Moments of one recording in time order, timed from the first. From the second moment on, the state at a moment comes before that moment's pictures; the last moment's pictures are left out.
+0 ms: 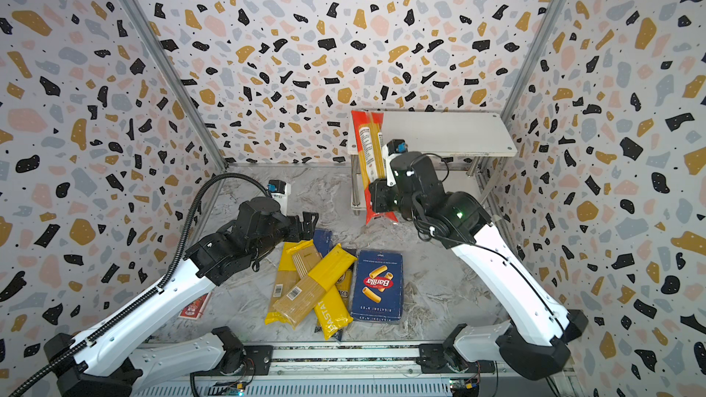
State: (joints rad) left arm -0.71 1.09 1.12 -0.58 -0.24 -0.44; right arm 0.72 1.36 1.80 -0.92 0.13 0.41
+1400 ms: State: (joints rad) left arm -0.71 1.21 1.17 -0.51 -0.22 -0.40; right arm -0.17 1.85 2.30 -0.88 -0.25 0.43
